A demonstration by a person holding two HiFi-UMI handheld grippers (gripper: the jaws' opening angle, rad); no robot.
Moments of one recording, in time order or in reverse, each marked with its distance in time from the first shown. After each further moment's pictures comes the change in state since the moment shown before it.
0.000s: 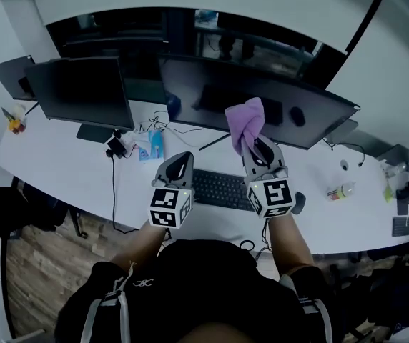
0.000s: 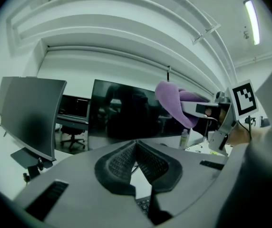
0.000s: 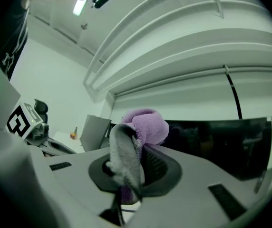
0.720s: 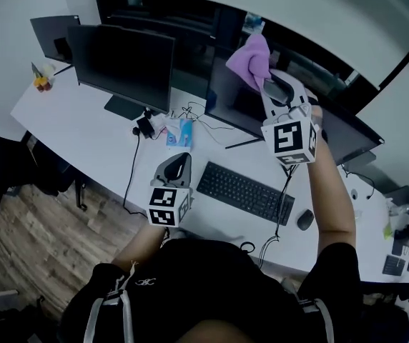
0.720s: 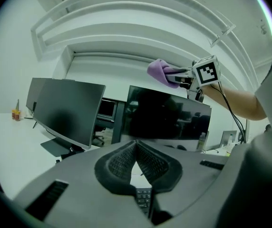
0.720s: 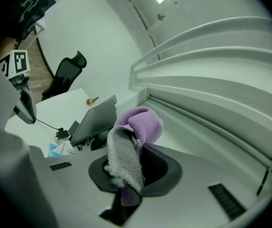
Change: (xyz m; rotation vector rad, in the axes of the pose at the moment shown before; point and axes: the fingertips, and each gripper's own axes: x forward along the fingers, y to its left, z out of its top) left arm -0.080 0.075 -0.025 -0.100 -0.016 0.229; right arm 0.123 0.054 0.121 -0.749 -0.052 0.174
